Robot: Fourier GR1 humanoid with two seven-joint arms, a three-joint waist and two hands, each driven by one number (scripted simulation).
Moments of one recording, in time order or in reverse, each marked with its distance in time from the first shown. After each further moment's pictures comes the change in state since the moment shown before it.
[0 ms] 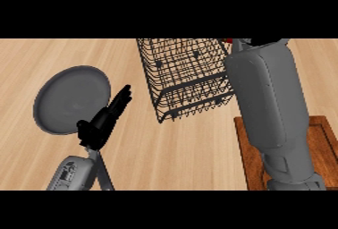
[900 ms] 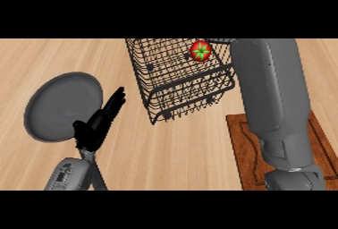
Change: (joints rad) left arm 0.016 0.009 0.030 0.030 -0.002 0.018 -0.011; right arm -0.081 0.006 -0.171 0.147 0.113 -0.405 -0.021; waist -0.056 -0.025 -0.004
